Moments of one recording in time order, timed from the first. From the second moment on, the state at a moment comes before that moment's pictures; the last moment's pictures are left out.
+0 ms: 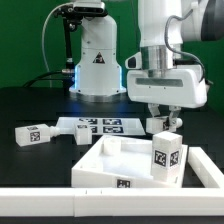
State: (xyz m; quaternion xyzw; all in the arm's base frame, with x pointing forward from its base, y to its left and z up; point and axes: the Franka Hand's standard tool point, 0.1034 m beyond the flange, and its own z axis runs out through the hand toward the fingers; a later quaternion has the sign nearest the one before) arm 0.394 0.133 0.024 -0.88 0.48 -0.03 0.07
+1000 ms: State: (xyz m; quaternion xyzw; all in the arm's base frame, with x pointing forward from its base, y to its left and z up) arm 0.416 0.114 0.030 -0.86 0.48 0.10 0.13
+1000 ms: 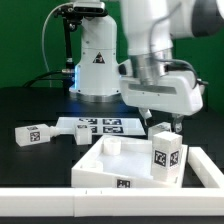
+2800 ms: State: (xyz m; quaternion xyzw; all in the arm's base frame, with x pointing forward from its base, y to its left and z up) arm 0.432 0.091 0.038 -0.83 0.39 0.33 0.22
